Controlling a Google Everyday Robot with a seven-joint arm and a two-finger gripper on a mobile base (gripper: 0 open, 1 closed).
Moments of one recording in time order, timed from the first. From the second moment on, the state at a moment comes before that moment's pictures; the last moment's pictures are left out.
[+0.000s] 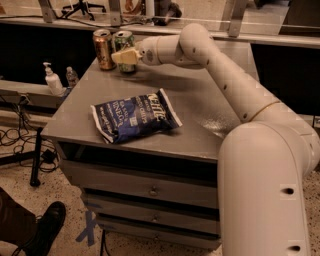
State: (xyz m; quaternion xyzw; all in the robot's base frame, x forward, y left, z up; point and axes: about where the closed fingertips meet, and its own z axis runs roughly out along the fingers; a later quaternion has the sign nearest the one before) arm 0.820 0.110 0.882 -0.40 0.67 0.36 0.51
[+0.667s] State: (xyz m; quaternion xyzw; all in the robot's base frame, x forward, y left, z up) arm 0.814 0.102 0.875 -0.40 0.68 0.36 0.50
